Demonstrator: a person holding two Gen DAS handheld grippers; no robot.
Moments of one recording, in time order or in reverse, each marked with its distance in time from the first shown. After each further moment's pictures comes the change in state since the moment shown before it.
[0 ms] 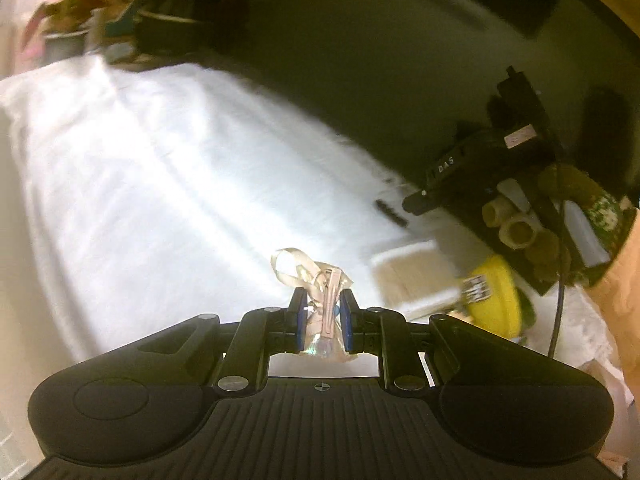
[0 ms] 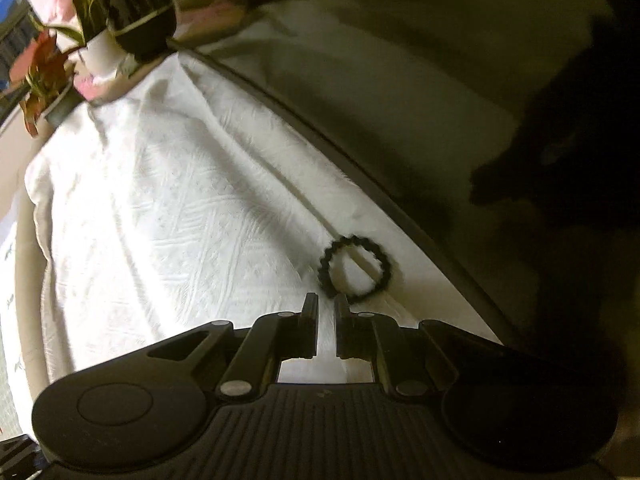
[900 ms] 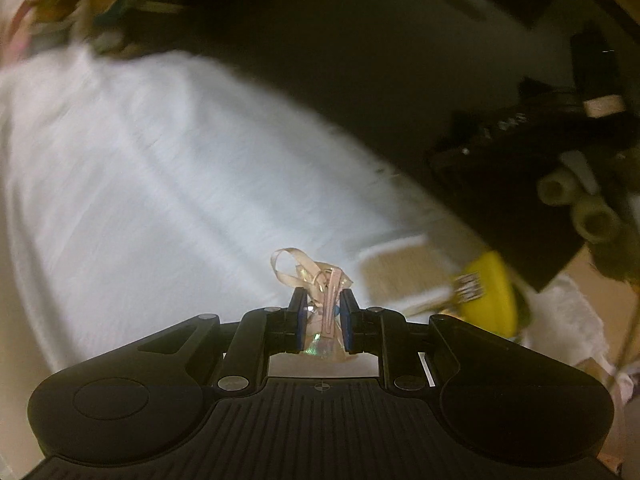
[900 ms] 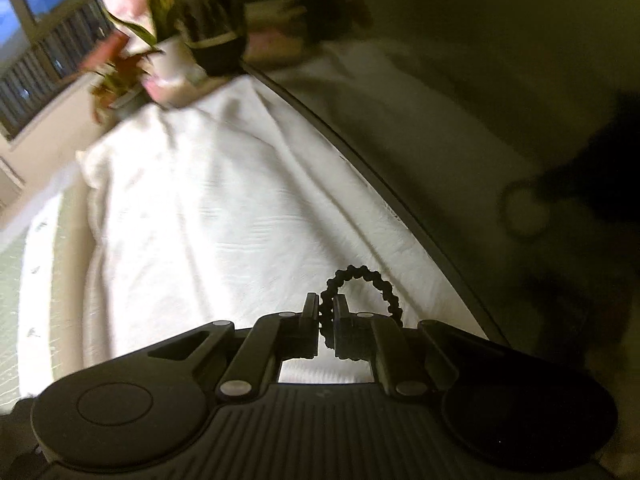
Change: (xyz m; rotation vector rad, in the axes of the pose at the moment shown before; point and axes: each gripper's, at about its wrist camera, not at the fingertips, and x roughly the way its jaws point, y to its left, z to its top) left arm 0.009 -0.027 0.006 0.047 0.020 -0.028; right arm -0.108 0.013 -0.033 -0.126 -0.146 0.116
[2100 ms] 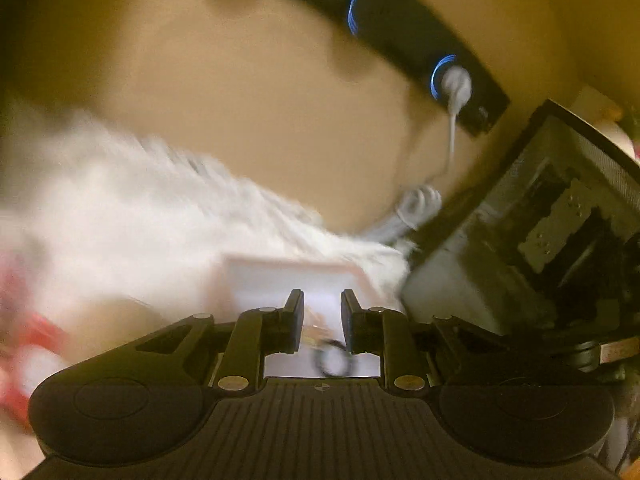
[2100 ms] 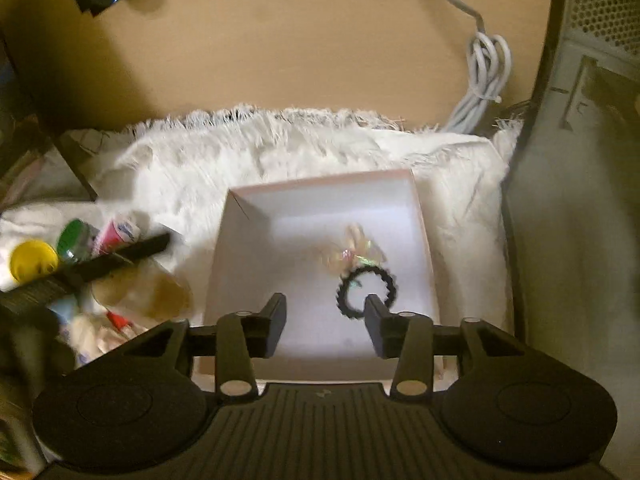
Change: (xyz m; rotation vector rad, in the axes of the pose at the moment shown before) left arm 0.086 -0.388 -0.116 0.415 0.219 -0.690; right arm -0.259 -0.186 -0.440 0.748 -0.134 -0.545
